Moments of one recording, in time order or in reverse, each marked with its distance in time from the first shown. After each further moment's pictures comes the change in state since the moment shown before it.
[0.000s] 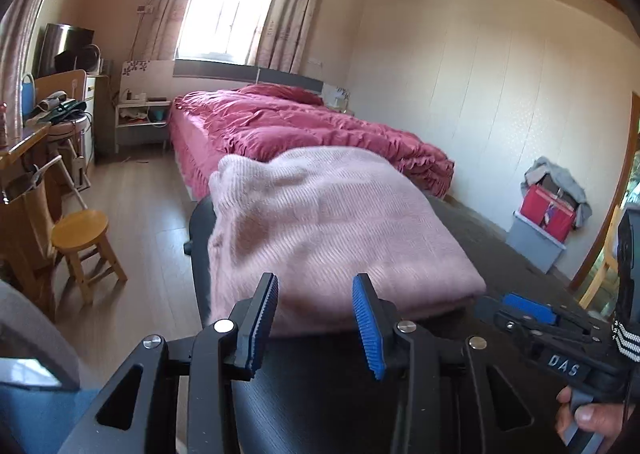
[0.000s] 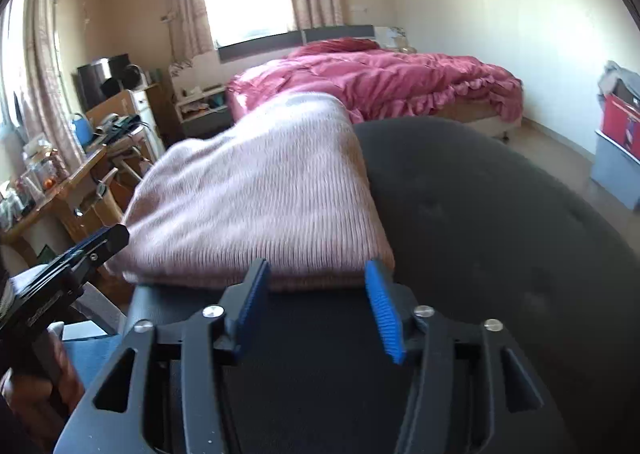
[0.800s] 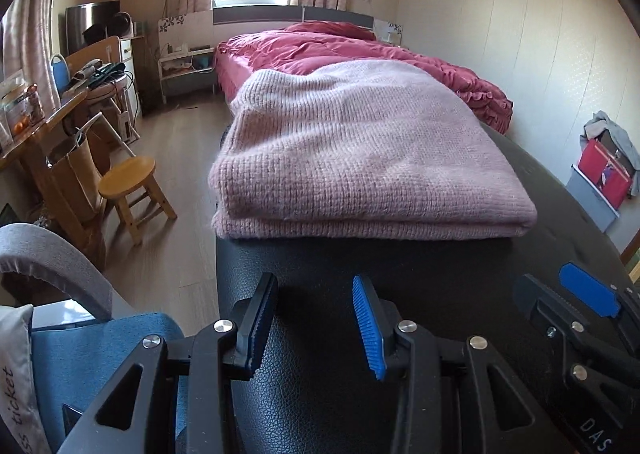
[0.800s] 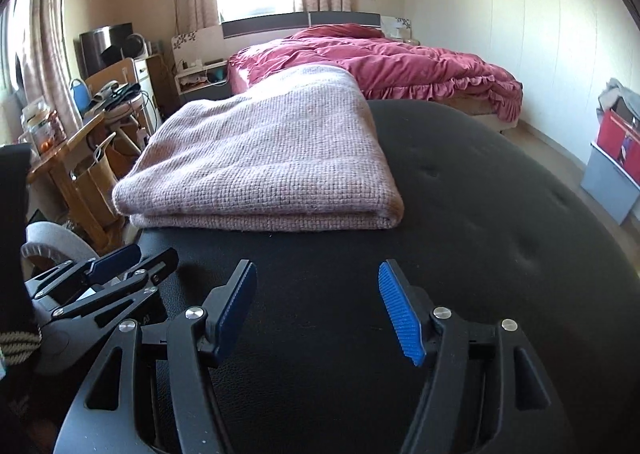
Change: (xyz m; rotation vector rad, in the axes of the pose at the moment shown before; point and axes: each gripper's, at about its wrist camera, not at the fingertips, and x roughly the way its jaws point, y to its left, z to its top) left arm 0.050 -0.018 -0.019 -0.021 0.230 0.228; right arm -0.014 0.021 -0.024 -0.085 0.055 -0.031
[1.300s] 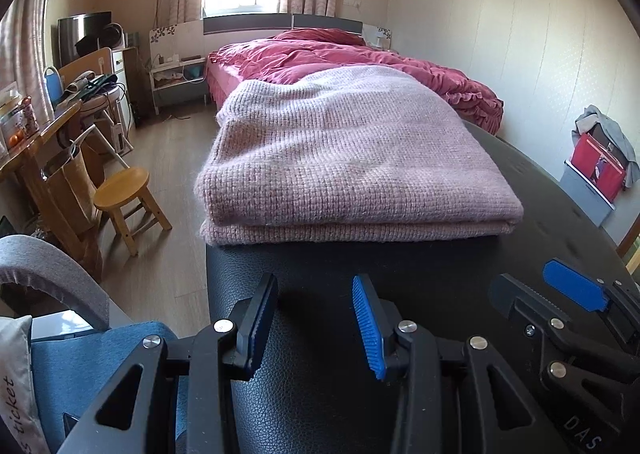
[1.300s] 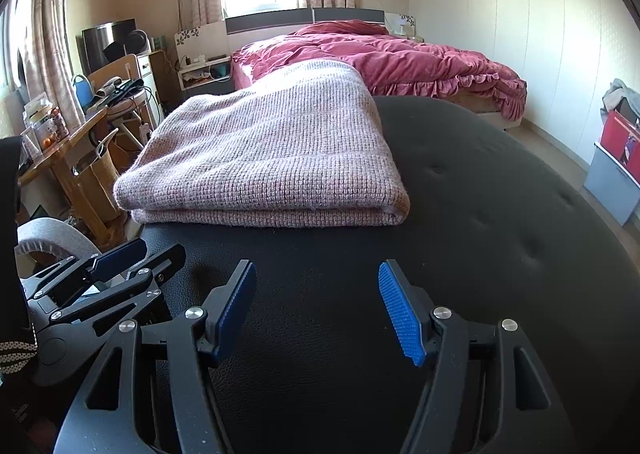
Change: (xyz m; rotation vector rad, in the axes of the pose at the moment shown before) left arm -0.005 -0.007 0.001 0.036 -0.020 -0.009; right arm 0.004 -0.001 0.000 0.002 0.013 0.017
